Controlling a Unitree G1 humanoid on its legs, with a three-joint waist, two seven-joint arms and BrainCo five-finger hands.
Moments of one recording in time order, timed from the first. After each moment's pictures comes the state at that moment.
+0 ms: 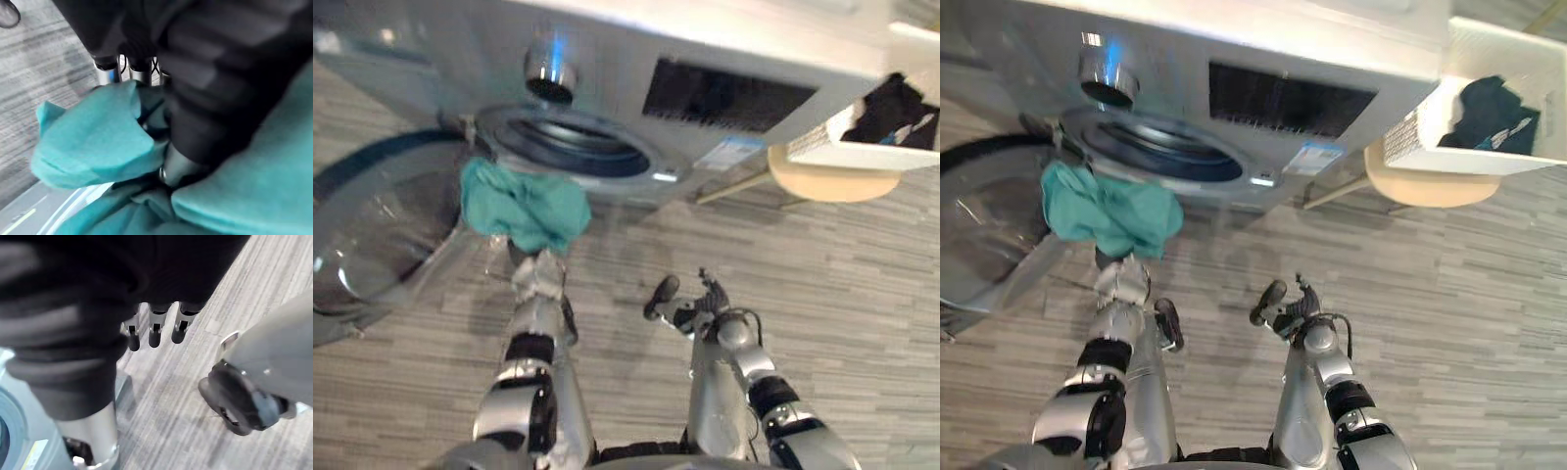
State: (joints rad) left arm -0.62 0.09 0.25 0.64 -0.63 -0.20 0.36; right arm -0.30 -0.05 0.06 0.59 -0.11 0.01 -0.18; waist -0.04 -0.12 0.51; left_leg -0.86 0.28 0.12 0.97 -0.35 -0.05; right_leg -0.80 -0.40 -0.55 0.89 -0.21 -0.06
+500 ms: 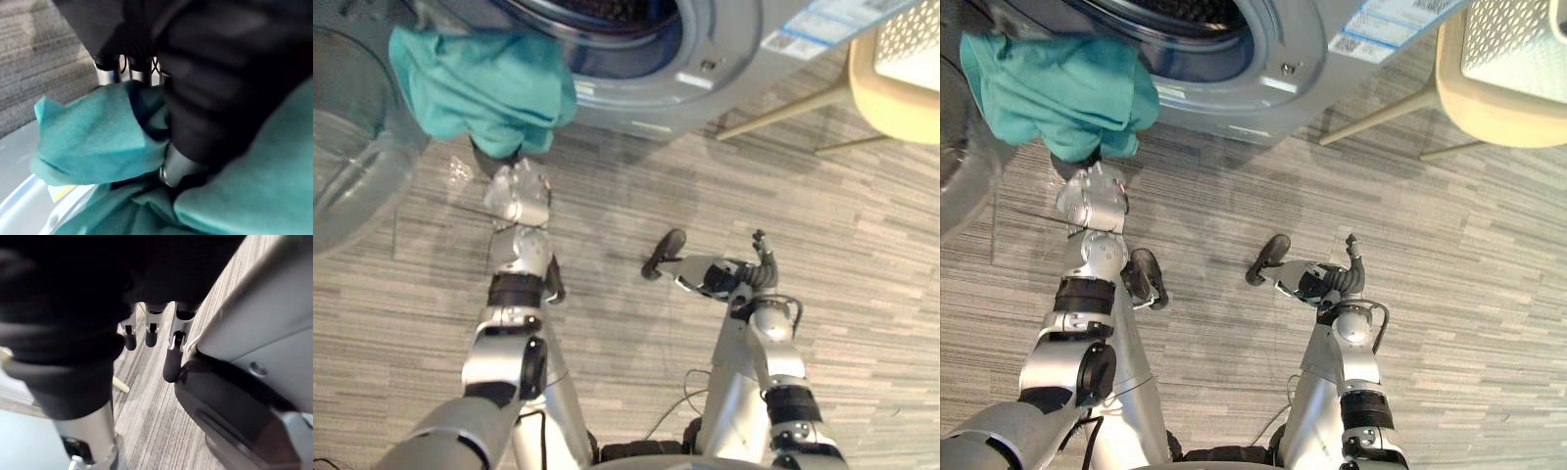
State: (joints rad) left arm -0.87 0.22 0.14 0.48 -0.67 -0.20 0.38; right arm -0.20 -0.03 -0.16 0.27 -0.11 -0.02 -0.22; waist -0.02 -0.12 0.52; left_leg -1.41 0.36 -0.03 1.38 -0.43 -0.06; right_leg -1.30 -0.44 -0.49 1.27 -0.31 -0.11
